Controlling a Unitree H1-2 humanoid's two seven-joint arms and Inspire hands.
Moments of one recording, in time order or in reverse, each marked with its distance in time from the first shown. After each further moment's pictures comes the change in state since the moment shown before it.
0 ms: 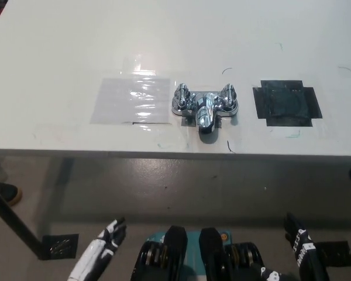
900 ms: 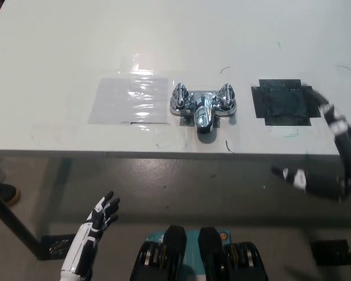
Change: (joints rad) left_arm -0.004 -0.090 0.088 -0.001 -0.145 -0.147 0.000; right_arm -0.497 -0.278 0.006 -0.460 -0.295 0.392 0.181
